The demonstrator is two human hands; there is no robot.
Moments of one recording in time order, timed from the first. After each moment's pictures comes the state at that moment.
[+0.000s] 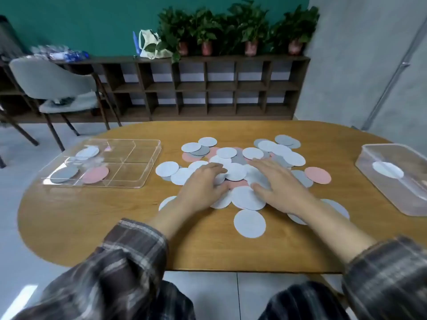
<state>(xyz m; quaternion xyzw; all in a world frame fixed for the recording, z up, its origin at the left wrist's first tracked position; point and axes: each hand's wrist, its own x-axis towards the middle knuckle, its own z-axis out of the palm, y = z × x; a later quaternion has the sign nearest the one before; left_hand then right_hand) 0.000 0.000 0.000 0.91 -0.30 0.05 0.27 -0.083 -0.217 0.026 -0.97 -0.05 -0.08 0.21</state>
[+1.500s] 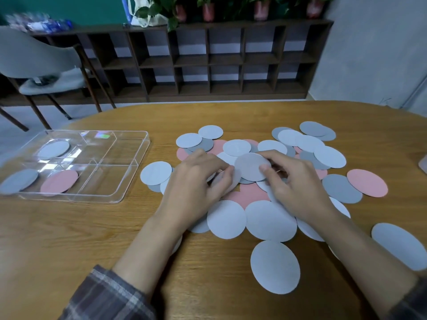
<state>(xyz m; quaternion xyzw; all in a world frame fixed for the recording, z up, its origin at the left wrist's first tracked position) 0.048 0.005 -0.015 0.84 -0.34 0.23 0.35 -0.004 -0.214 -0.015 -0.90 -0.07 -0.22 0.38</state>
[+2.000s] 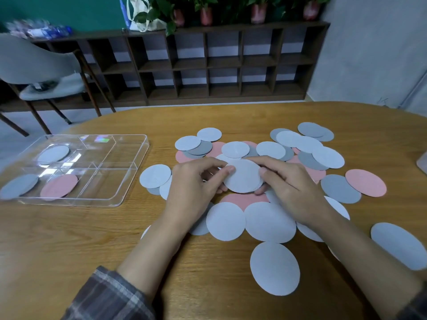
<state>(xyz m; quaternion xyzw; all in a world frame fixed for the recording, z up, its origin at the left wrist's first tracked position) 0.044 -0.002 -0.014 0.81 -0.22 0.11 0.54 -0.013 -0.209 -0.006 -0.87 -0.08 -0.12 0.48</state>
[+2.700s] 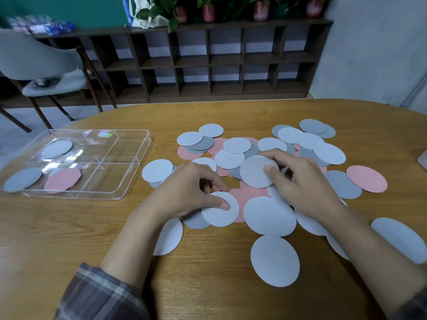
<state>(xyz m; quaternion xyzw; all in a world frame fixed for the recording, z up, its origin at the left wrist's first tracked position) 0.054 0.029 -0.003 0.87 -0.29 -0.12 0.38 -0.015 -0.224 -0.009 -0.91 -0.05 -0.14 0.38</state>
